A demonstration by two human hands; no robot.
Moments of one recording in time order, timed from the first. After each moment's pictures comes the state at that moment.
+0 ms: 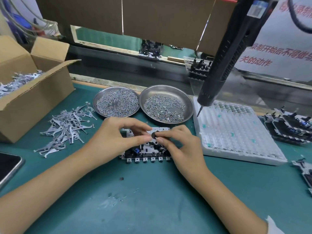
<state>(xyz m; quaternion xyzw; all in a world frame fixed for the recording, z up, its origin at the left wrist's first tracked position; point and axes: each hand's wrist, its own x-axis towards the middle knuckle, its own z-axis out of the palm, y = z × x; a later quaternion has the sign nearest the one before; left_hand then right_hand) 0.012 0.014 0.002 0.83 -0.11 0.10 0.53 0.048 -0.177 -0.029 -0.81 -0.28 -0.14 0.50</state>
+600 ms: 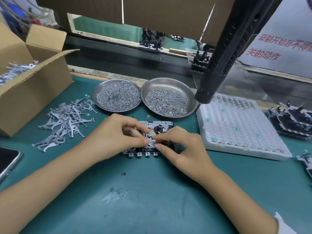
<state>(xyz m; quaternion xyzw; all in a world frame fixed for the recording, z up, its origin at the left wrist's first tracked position) 0.011 0.016 -0.001 0.83 0.00 -0.05 0.56 0.042 -0.182 -0.029 -0.81 -0.37 -0.09 0.44</state>
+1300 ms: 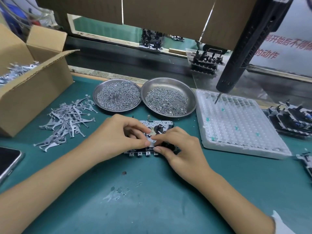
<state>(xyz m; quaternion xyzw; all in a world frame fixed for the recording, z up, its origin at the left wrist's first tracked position) 0.011 0.016 -0.002 0.83 -0.02 -0.05 0.55 0.037 -0.177 -0.037 -0.82 -0.37 -0.13 0.42</state>
